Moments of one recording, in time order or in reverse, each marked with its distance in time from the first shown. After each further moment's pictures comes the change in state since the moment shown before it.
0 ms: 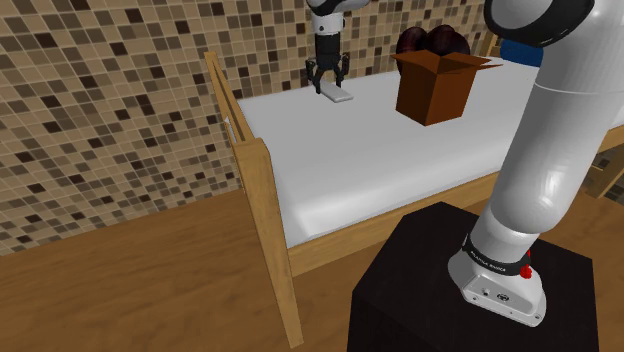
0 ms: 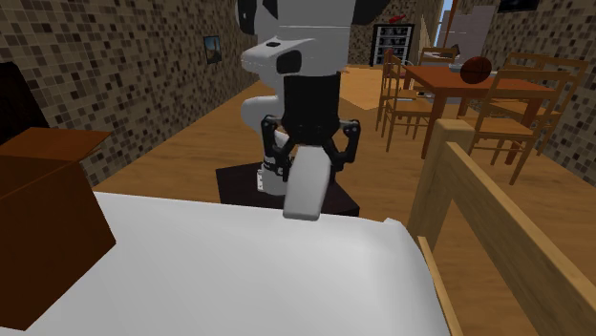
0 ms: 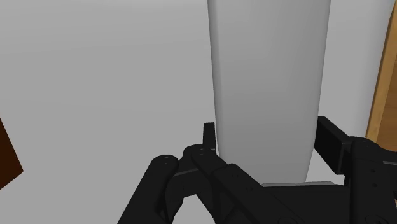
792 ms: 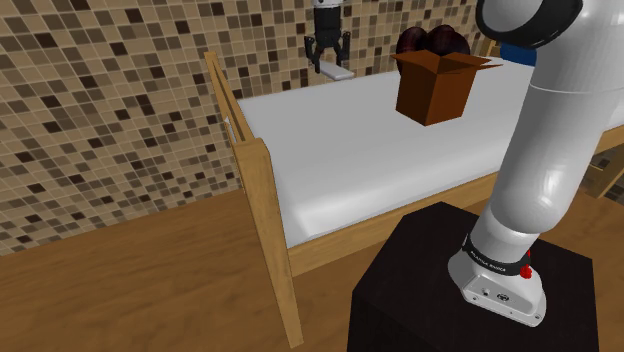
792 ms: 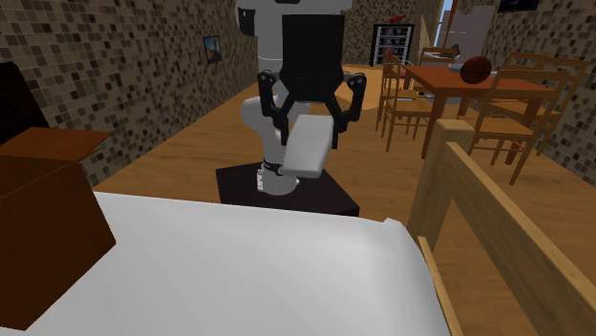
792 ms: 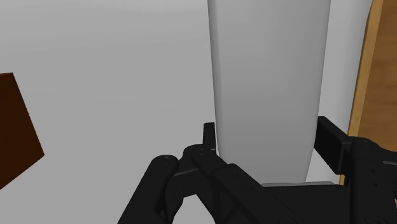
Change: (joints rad) arm -0.002 0.032 -0.001 0.207 0.003 -0.175 -0.002
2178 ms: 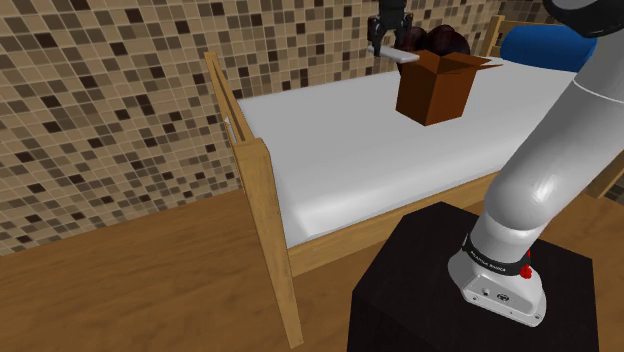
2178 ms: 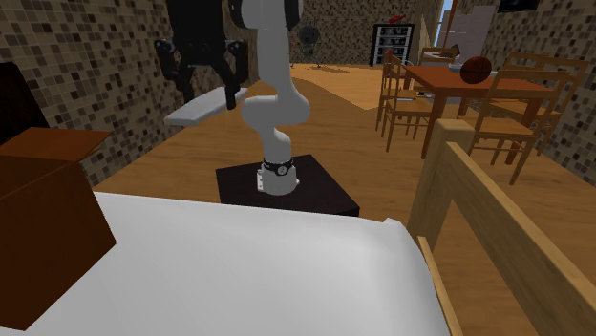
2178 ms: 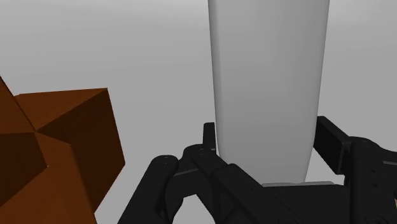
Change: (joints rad) arm -0.136 -0.264 -0.135 -0.226 -0.043 -0.033 -0.270
